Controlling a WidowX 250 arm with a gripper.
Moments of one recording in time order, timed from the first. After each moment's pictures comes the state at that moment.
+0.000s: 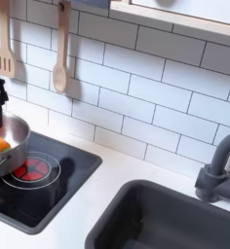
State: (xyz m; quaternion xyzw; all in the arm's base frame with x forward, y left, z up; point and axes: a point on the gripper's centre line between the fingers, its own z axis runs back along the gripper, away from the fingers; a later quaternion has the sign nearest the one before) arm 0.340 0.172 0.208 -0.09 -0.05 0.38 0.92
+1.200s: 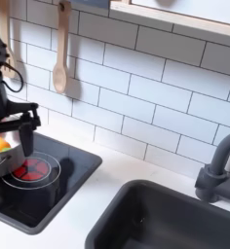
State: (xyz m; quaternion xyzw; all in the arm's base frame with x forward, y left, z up) arm 0.325 0.106 0.202 -0.09 -0.04 0.31 0.95
